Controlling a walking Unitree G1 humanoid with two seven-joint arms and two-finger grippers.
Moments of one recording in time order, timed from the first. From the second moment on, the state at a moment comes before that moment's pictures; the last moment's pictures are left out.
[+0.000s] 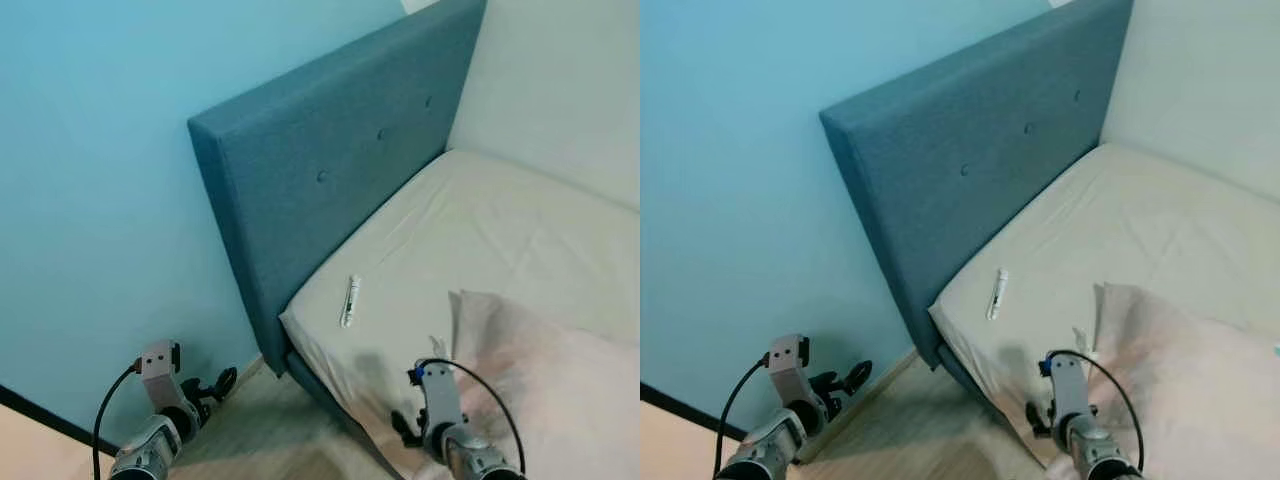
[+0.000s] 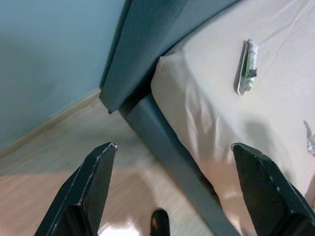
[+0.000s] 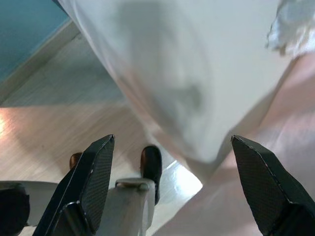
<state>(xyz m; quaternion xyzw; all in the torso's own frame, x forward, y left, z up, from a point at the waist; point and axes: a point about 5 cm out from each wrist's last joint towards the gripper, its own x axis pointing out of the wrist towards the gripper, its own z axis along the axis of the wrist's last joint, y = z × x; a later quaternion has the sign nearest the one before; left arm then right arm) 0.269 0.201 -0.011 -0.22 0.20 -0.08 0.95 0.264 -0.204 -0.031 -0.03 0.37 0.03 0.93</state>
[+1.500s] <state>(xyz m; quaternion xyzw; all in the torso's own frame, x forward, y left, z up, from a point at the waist) 0.268 0.200 -0.009 -0.21 0.19 -0.13 0.95 0.225 -0.429 0.085 -0.17 0.28 -0.41 0.85</state>
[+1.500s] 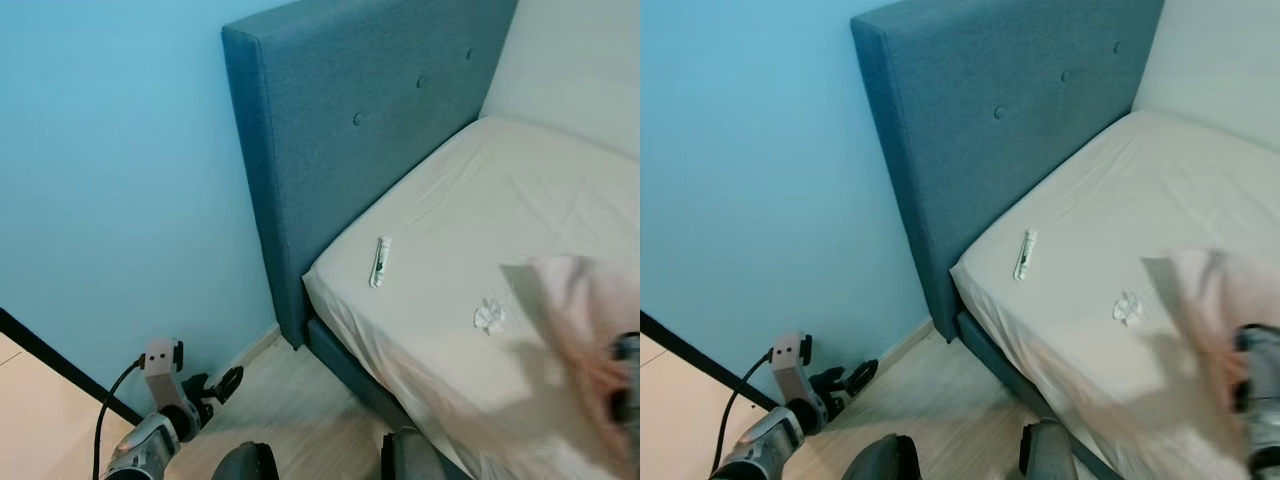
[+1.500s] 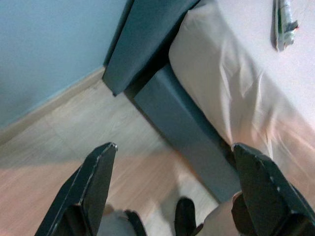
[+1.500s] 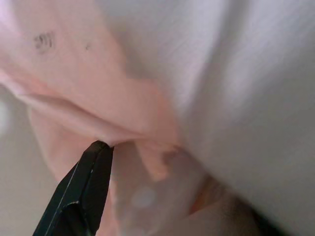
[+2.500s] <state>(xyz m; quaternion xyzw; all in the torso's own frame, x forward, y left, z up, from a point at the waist) 0.270 0.196 -0.008 -0.21 0.19 -0.14 0.95 0.147 -0.510 0.176 -0.24 0.16 -0.62 0.72</state>
